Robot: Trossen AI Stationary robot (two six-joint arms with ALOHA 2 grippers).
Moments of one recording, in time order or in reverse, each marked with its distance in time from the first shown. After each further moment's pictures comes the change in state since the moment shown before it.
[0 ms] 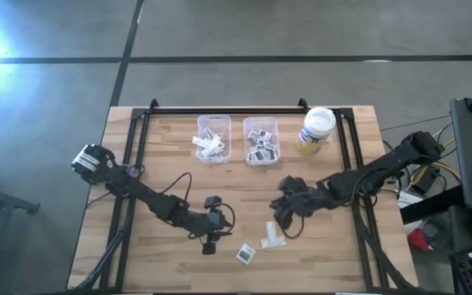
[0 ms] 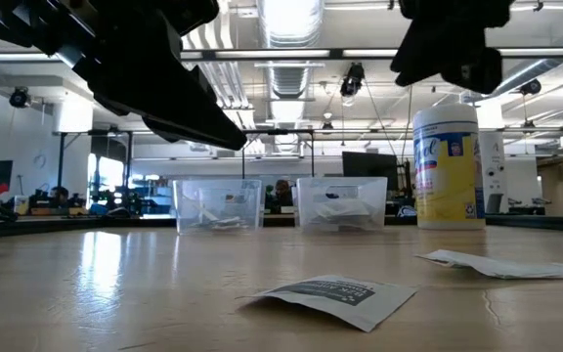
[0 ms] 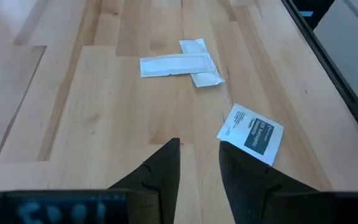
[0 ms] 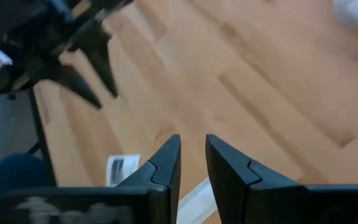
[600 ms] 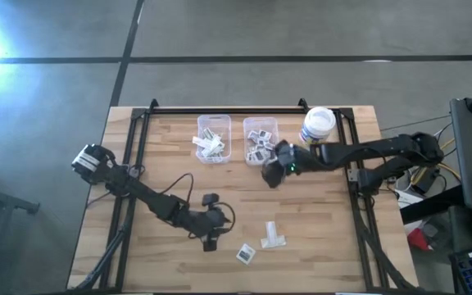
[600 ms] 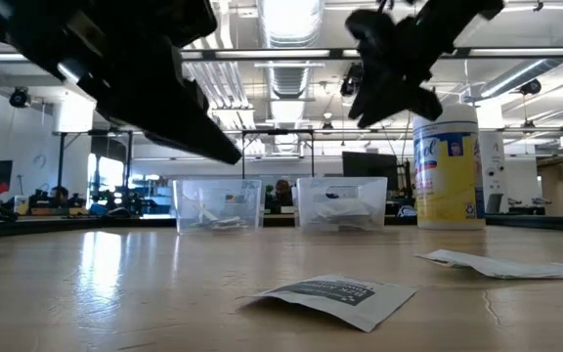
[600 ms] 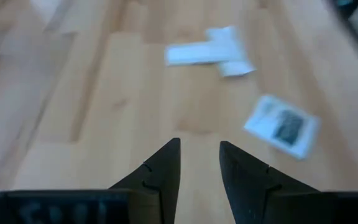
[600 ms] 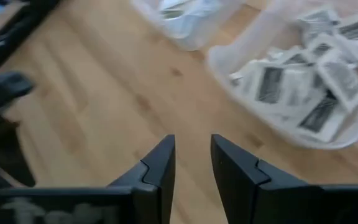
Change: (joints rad) left arm 0.000 0.001 0.000 -0.065 -0.082 -0.026; right arm -0.428 0.001 0.001 -0.003 -0.144 -0.246
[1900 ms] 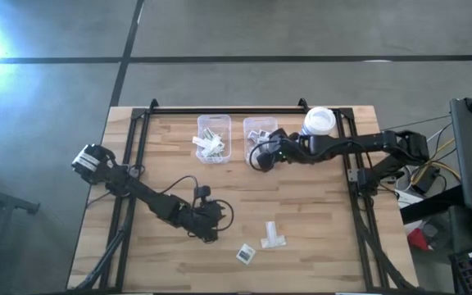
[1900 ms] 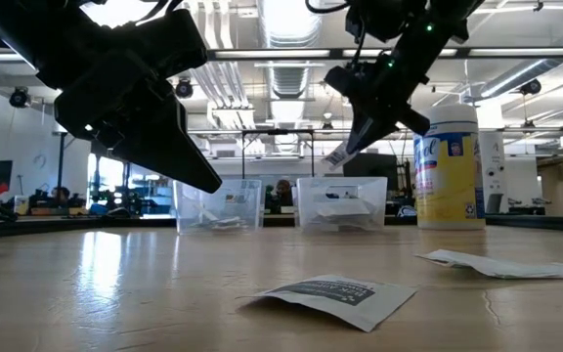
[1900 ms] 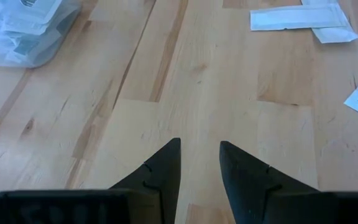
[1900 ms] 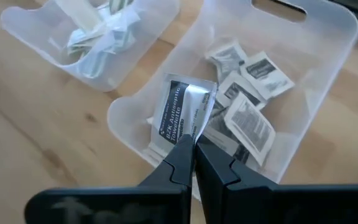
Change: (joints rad) left arm 0.001 0.000 -0.003 -0.176 -0.207 -0.086; right arm -0.121 0.130 0.045 -0.006 0.161 -0.065
